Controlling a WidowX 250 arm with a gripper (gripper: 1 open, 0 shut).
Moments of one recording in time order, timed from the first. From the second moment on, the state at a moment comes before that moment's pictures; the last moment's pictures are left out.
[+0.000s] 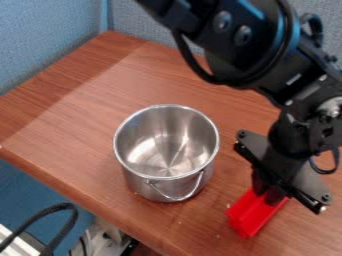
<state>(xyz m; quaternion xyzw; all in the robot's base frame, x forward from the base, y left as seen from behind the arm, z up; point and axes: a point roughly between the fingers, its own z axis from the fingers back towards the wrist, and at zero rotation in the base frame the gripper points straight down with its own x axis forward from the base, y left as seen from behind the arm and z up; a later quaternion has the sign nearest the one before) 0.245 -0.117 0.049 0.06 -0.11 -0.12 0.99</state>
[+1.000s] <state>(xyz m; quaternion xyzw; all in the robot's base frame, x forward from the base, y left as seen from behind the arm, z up) 0.268 -0.117 0.043 0.01 -0.12 -0.10 0.99</state>
